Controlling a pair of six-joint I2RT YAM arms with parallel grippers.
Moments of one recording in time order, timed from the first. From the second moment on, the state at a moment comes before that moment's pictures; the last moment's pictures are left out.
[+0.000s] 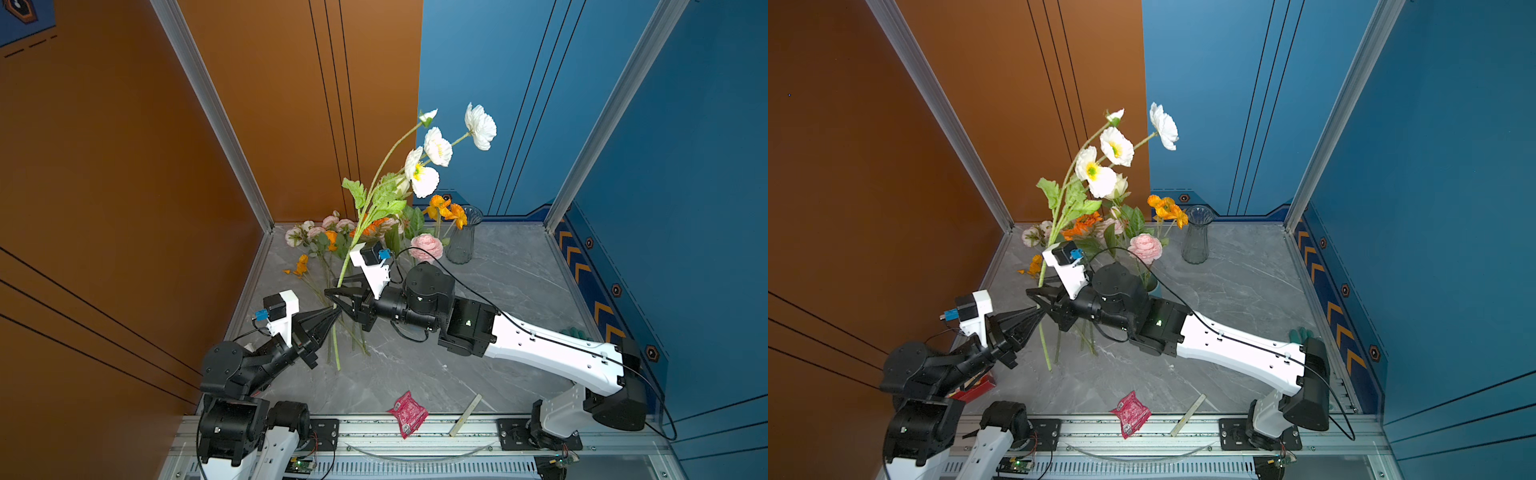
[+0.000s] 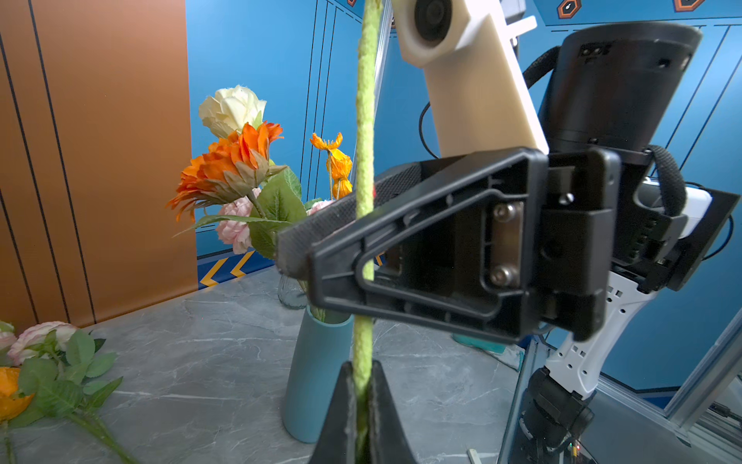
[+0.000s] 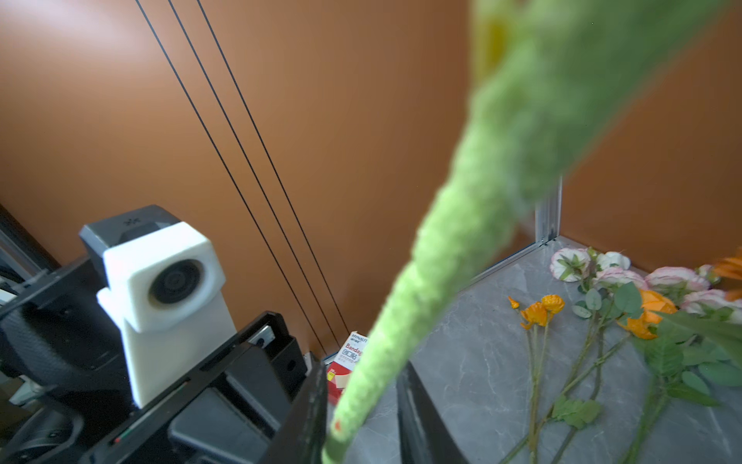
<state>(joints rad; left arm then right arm) -0.08 0.33 0.77 -0.32 0.77 -0.28 1.20 1.54 1.54 -0.01 -0.05 0.31</state>
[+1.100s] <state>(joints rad) -0.30 0.60 0.81 -0.31 0.80 -0.10 1.10 0.97 1.10 0.03 0.45 -0.07</state>
